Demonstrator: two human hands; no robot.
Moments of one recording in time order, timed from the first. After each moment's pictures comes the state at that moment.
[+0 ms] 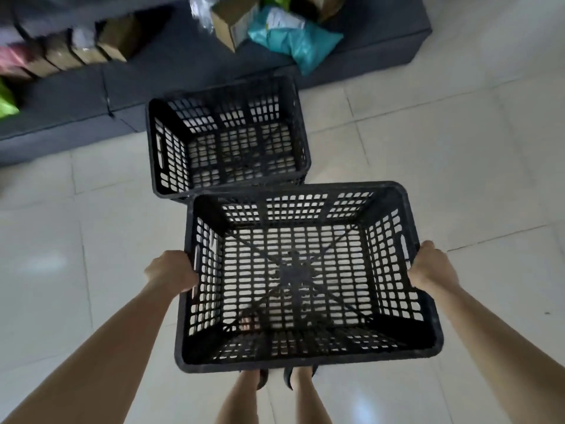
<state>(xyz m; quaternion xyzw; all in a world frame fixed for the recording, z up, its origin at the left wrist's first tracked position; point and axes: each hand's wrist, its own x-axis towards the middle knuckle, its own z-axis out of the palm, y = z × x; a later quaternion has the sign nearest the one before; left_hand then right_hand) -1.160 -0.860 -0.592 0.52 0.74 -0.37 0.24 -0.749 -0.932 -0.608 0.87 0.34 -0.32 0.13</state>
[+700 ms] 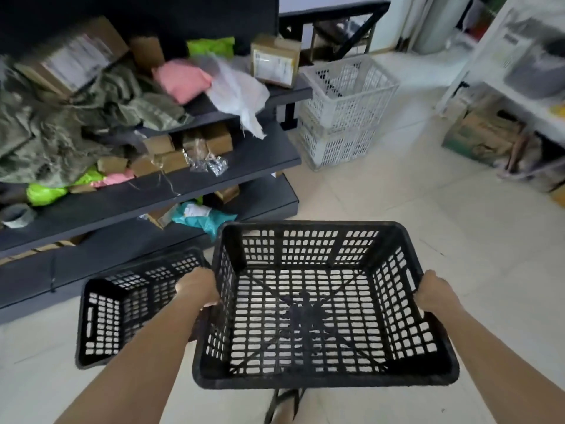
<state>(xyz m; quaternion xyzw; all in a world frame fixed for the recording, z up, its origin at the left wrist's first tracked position) -0.792 -0.683 -0.315 0.66 0.65 -0.30 0.22 -0.398 -0.835 -0.321 0.92 0.31 -0.23 0.06</state>
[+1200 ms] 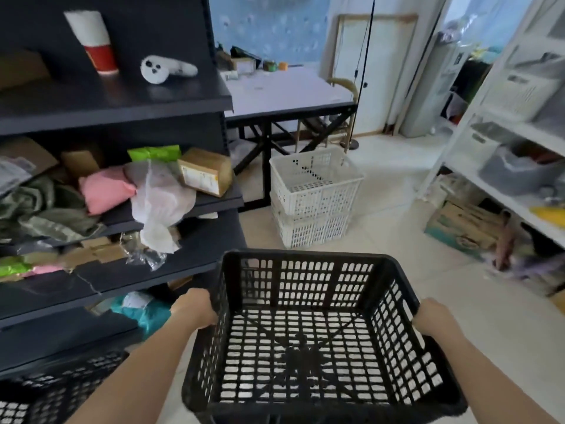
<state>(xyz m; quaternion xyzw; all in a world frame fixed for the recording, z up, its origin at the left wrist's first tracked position) -0.469 -0.530 -0.229 0.65 0.70 -0.18 0.25 -0.040 -0.645 -0.259 0.90 0.36 -0.22 0.06</state>
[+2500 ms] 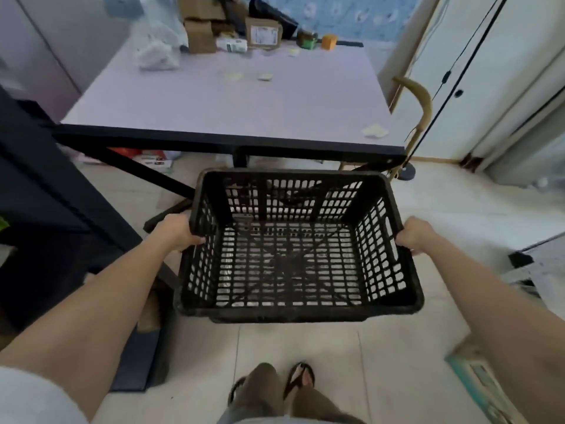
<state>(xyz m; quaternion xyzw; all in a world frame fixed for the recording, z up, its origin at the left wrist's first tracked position) -0.118 0.139 -0.227 0.55 0.78 -0.06 0.29 0.330 0.185 -0.190 0.80 0.54 -0.26 0.04</state>
